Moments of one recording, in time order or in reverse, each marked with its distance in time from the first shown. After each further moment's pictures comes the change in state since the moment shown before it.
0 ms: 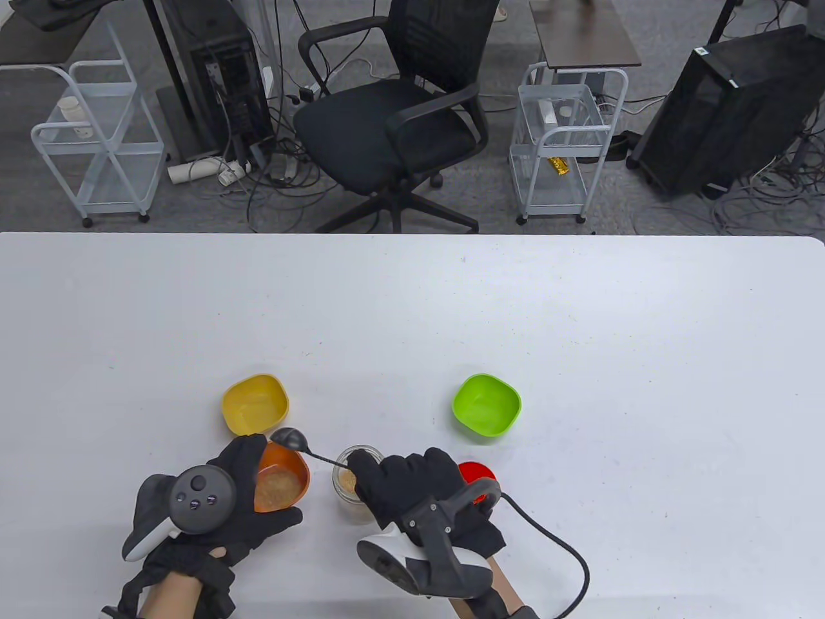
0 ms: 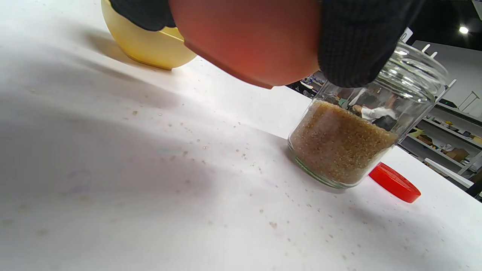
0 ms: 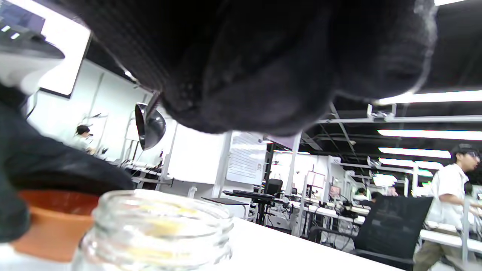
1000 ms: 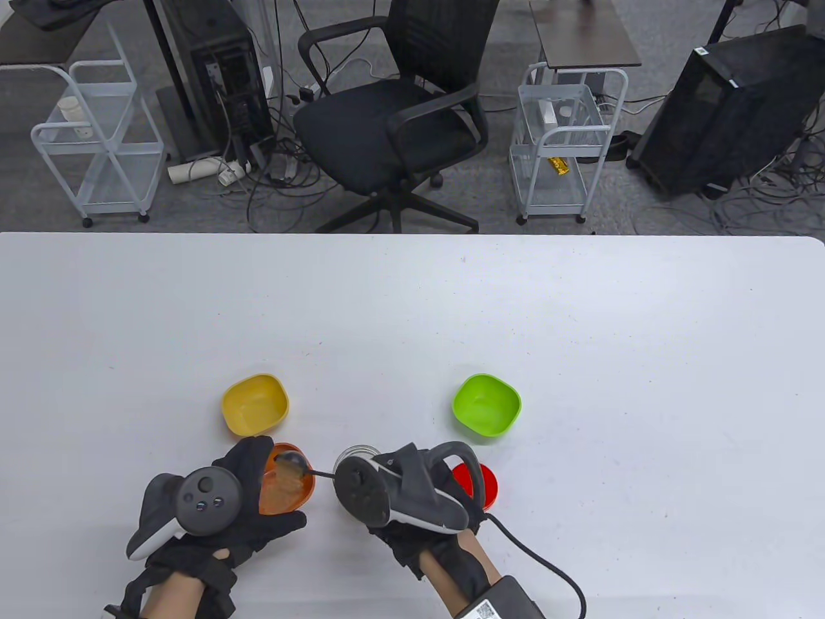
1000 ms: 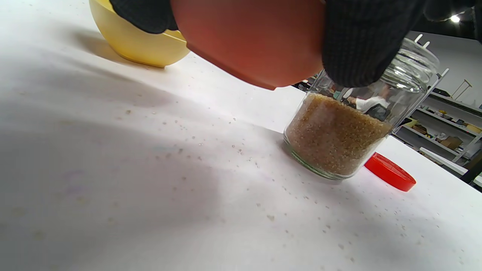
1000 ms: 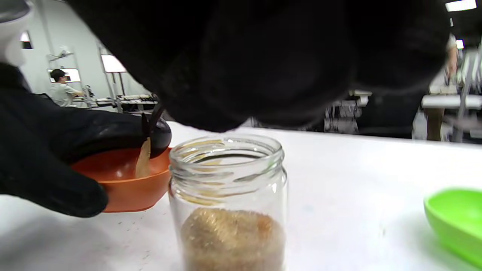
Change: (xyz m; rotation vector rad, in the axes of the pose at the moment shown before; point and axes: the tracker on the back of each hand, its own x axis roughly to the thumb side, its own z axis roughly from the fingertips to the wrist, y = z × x) left_hand 0.003 -0.003 -0.002 -0.015 -0.024 -0.030; right_hand 0.012 0.012 -0.036 0.416 0.038 -0.115
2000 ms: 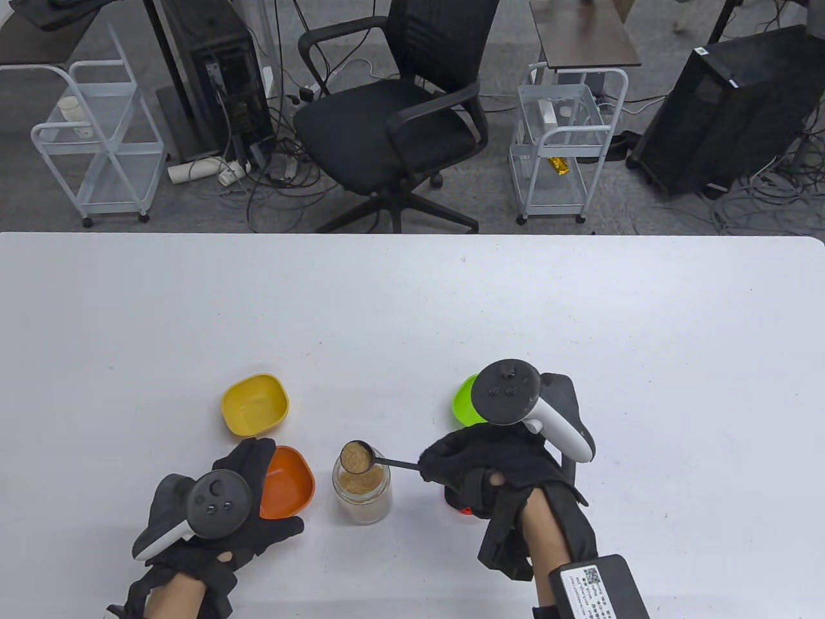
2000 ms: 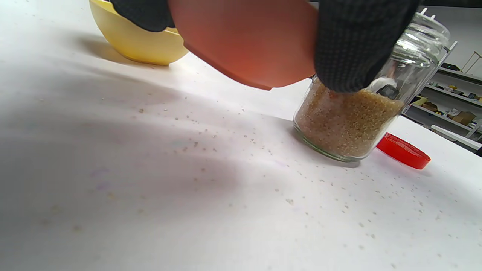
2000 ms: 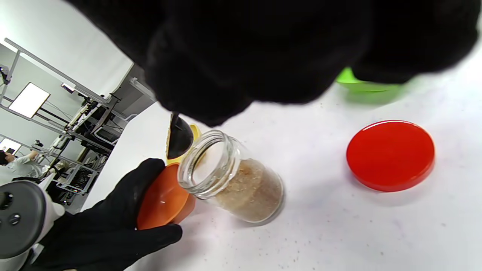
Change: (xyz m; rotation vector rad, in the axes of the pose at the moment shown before) left_hand 0.006 -0.004 -0.002 -0.030 0.006 -0.089; right_hand -0.120 -0.030 0.012 0.464 0.346 -0.699
